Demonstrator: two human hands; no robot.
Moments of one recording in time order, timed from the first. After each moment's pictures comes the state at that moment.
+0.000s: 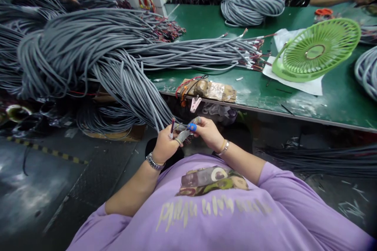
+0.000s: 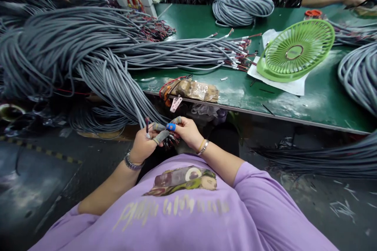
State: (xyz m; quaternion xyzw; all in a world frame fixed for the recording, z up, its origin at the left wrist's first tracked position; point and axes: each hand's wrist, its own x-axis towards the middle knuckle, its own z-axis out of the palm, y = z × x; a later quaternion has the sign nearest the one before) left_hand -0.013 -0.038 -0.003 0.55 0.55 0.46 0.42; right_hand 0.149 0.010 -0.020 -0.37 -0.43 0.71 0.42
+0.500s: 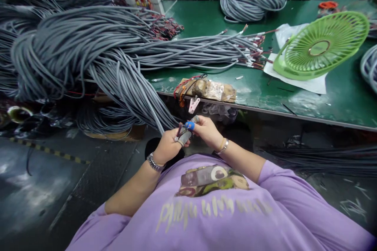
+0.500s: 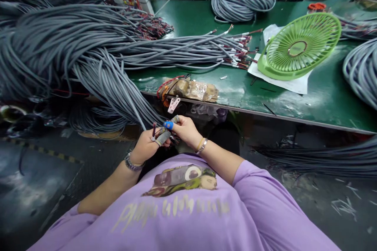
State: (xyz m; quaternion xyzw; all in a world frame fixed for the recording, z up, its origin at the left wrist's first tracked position) left_hand -0.005 -0.034 0.000 0.56 0.56 0.37 0.49; right_hand 0.149 0.019 -0.015 -0.38 -0.46 0.68 0.42
